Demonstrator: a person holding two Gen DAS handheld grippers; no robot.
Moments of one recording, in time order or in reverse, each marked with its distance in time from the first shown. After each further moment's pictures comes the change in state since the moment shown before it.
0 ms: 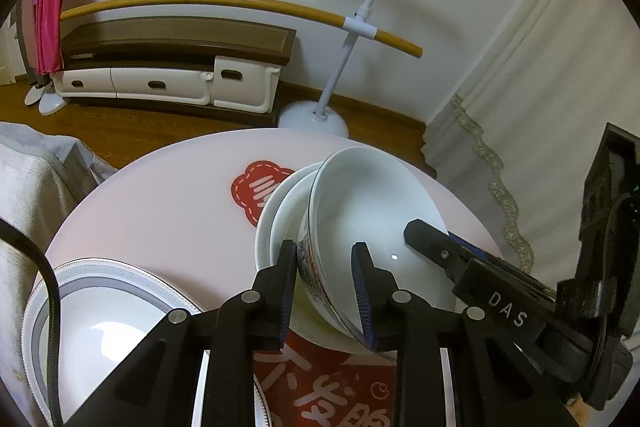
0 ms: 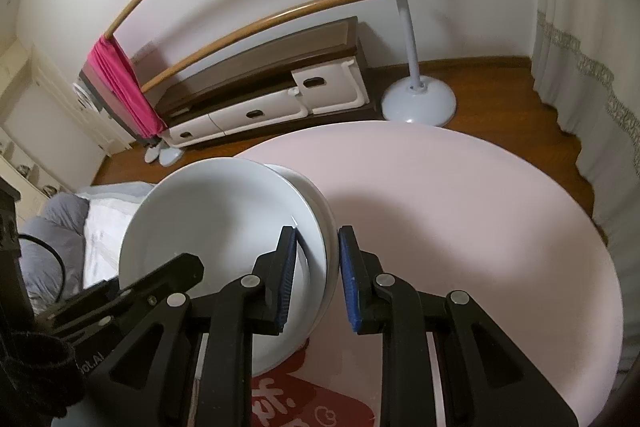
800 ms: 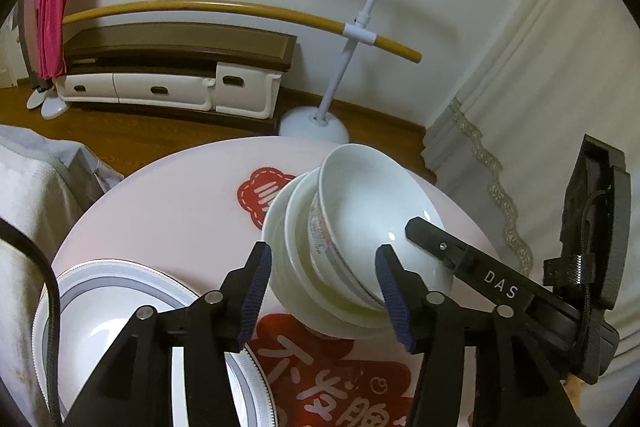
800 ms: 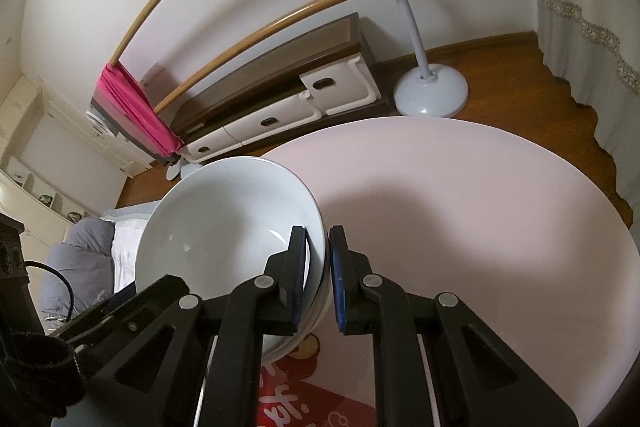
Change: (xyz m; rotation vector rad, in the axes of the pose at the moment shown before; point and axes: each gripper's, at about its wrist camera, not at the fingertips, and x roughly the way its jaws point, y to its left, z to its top) left arm -0.017 0.005 -0.009 0.003 -0.021 -0.001; right arm 0.002 -0.015 0.008 0.070 -0.008 0.069
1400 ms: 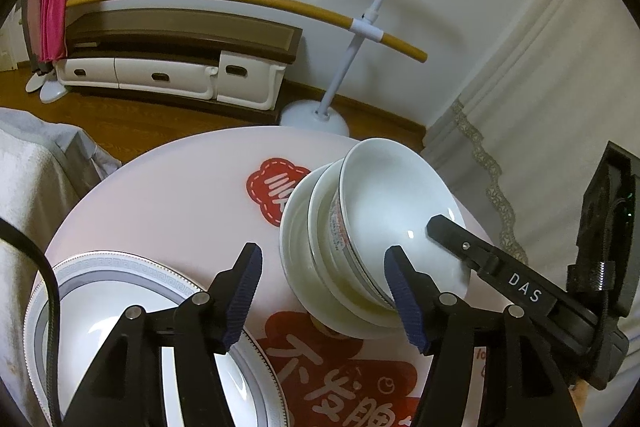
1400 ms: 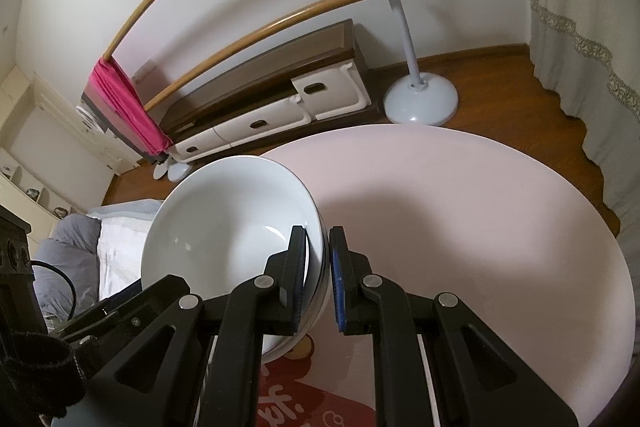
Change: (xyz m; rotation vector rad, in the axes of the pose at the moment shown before) left arm 0.002 0.023 0.007 -0.044 0.025 -0.018; right arm -0.003 0.007 -0.006 -0.028 -0.019 -0.055
